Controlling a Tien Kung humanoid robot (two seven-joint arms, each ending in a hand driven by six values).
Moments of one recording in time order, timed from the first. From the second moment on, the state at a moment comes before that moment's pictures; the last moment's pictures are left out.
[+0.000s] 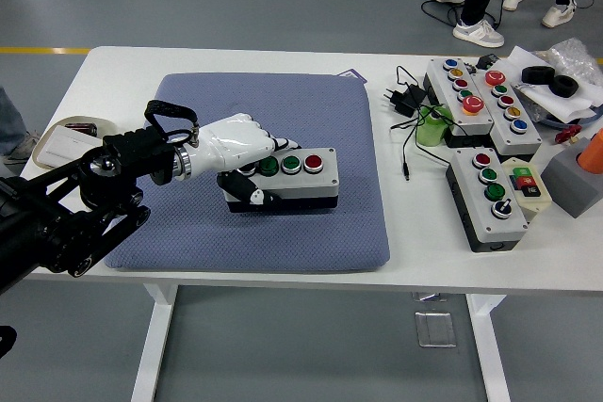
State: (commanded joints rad) left arm -0.87 0.28 -0.60 -0.90 2.27 0.08 -0.34; right arm 0.08 -0.12 0.92 0.18 -1.25 -0.10 -0.35
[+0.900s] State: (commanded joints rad) left arm -0.88 0.28 -0.55 -0.87 2.27 0.13 -0.36; right arm 0.08 -0.12 0.92 0.18 -1.24 -0.10 -0.35
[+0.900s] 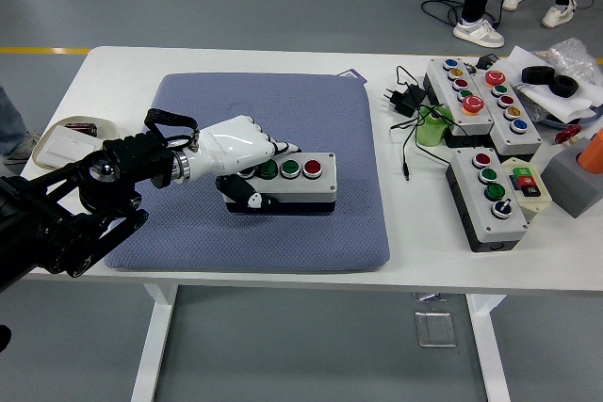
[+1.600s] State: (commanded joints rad) left arm -0.87 0.27 -0.55 -0.86 2.27 0.13 -0.35; right arm 0.08 -0.12 0.92 0.18 -1.24 -0.10 -0.35
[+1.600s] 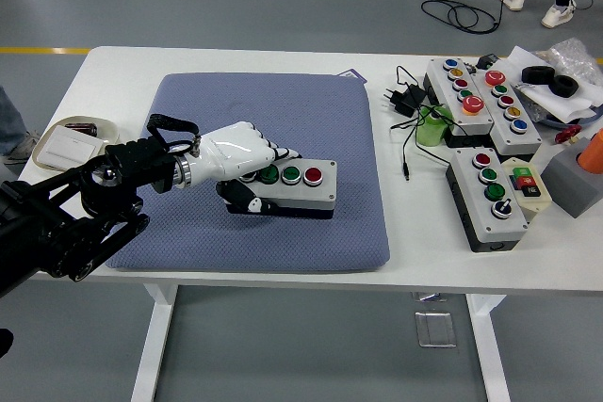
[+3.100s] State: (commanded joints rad) left arm -0.68 0.38 -0.92 -1.34 2.27 -0.24 -0.22; right arm 0.08 -0.12 0.93 0.18 -1.25 -0.10 -0.34
